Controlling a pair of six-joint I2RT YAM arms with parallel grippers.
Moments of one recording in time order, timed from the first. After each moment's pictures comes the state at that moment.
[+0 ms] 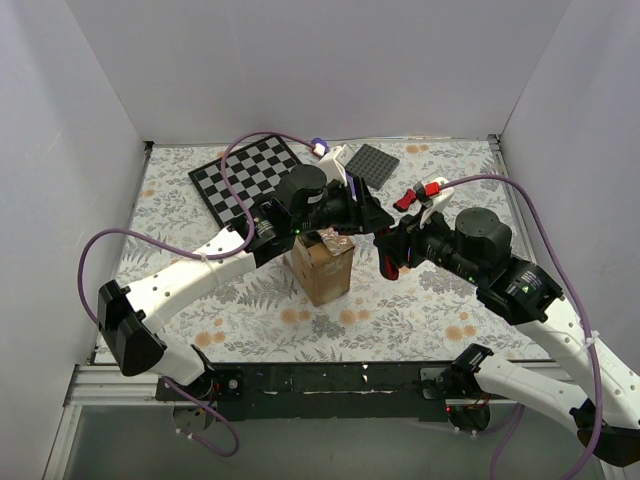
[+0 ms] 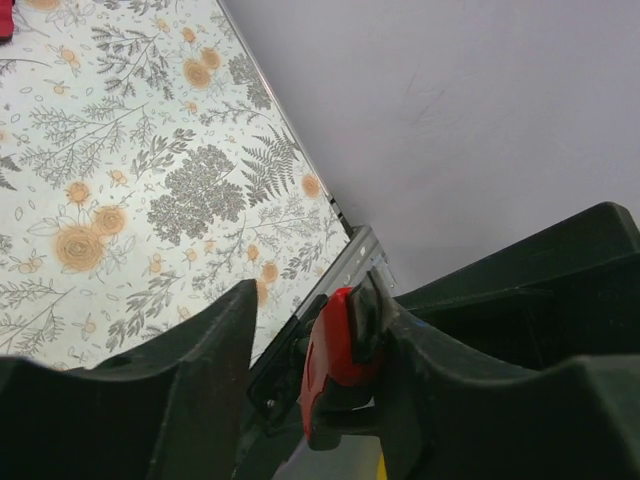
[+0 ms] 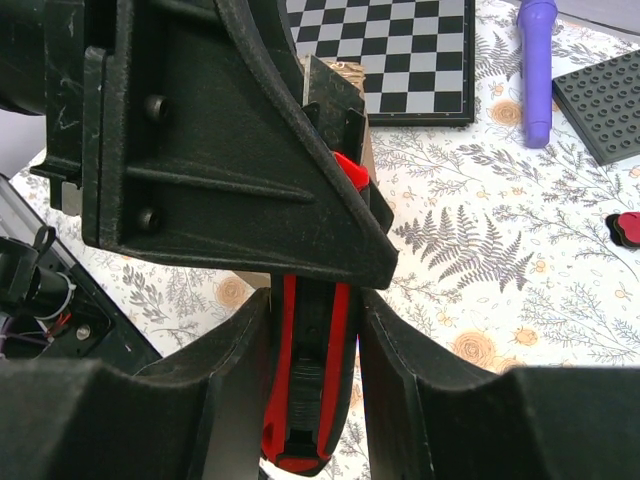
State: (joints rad) left arm -0.91 1.46 1.42 -0.21 0.19 -0.82; right arm 0.78 0.82 1.08 -0.53 -0.05 0.21
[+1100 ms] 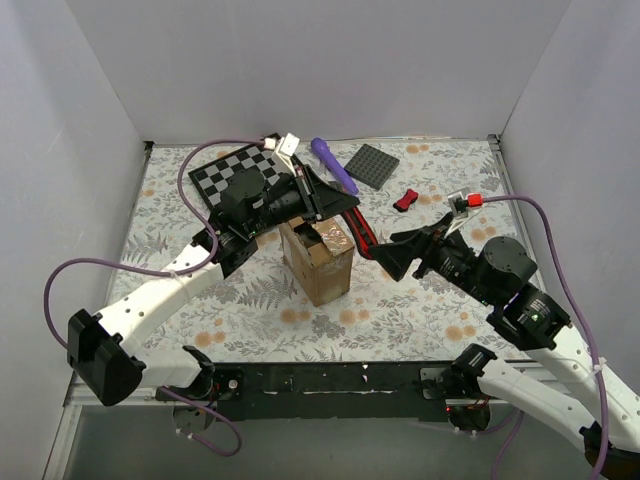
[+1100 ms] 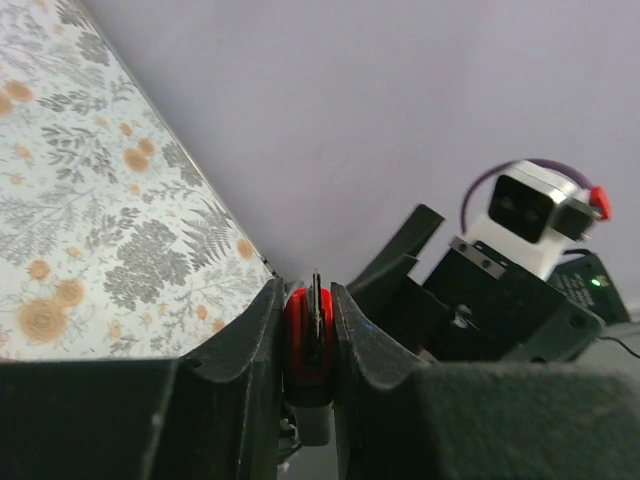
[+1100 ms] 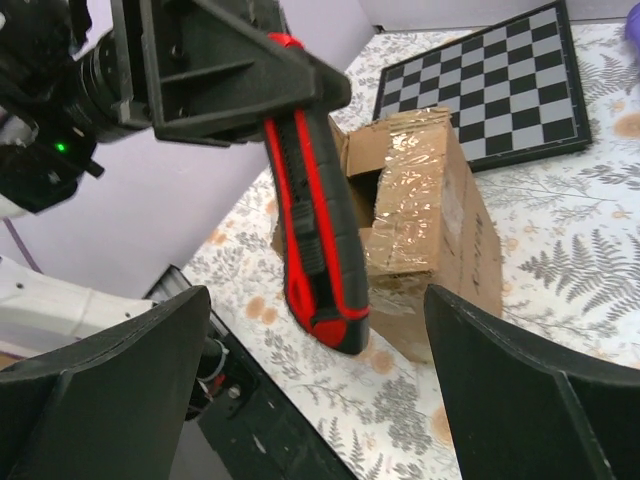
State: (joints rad) left arm -0.70 1.27 1.16 0.14 0.38 -0.93; right arm 0.79 0.63 0.91 -0.33 -0.08 0.54
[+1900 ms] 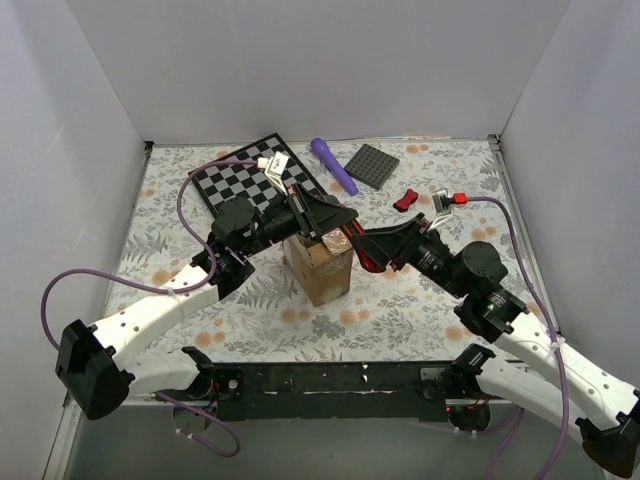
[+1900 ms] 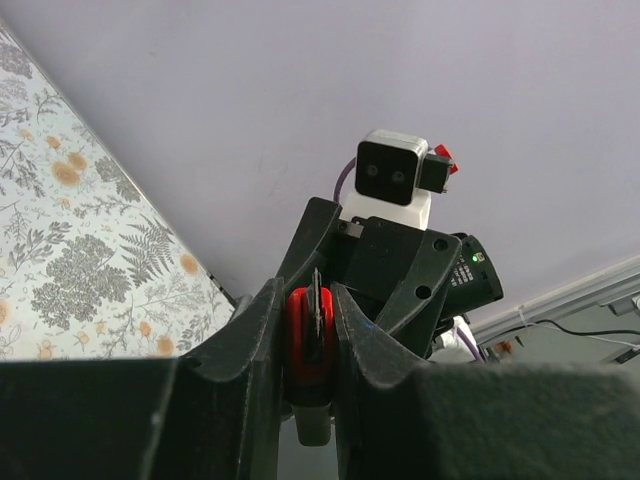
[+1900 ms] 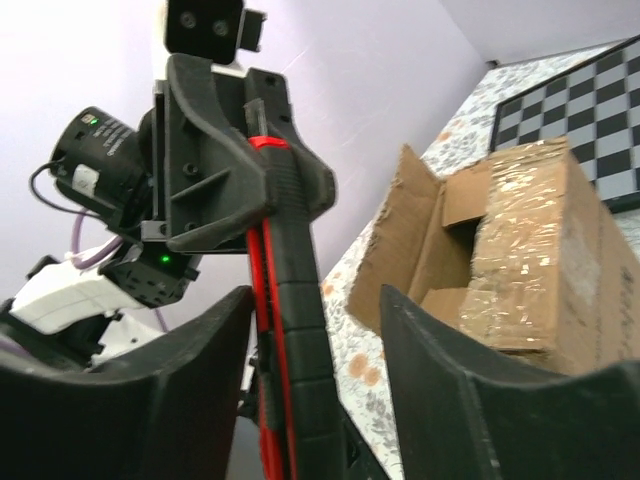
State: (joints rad) left arm -0.76 1.16 0.94 0.44 0.36 -1.07; right arm 0.79 0.71 0.66 0.24 -0.14 0.83
